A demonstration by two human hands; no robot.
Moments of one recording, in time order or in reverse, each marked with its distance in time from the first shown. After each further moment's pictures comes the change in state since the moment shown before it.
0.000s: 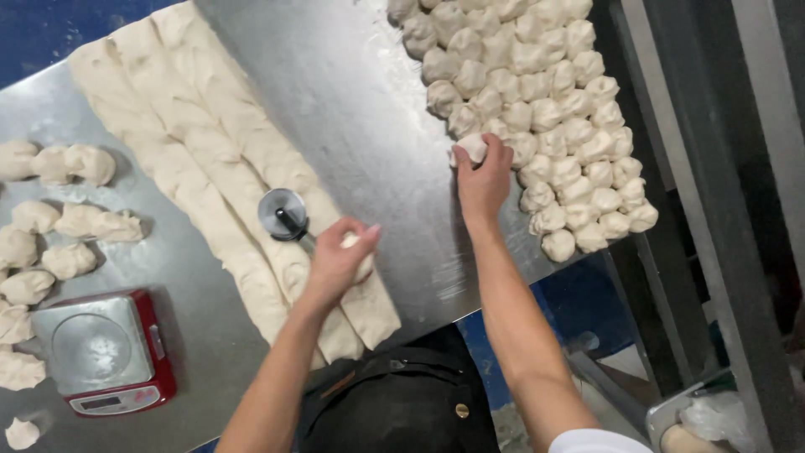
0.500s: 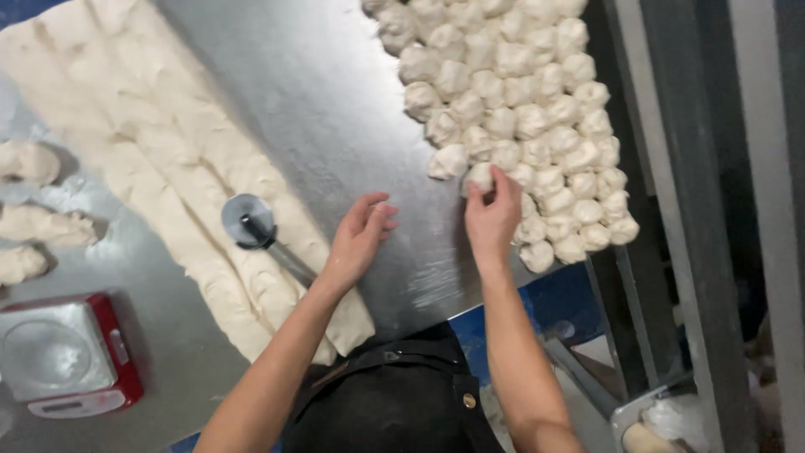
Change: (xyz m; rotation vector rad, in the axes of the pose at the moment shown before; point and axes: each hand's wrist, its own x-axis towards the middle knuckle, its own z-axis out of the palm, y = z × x) left_hand 0.066 -0.009 0.066 0.201 -0.026 0.104; right_hand 0.002 0.027 -0.055 0.109 -0.174 0.272
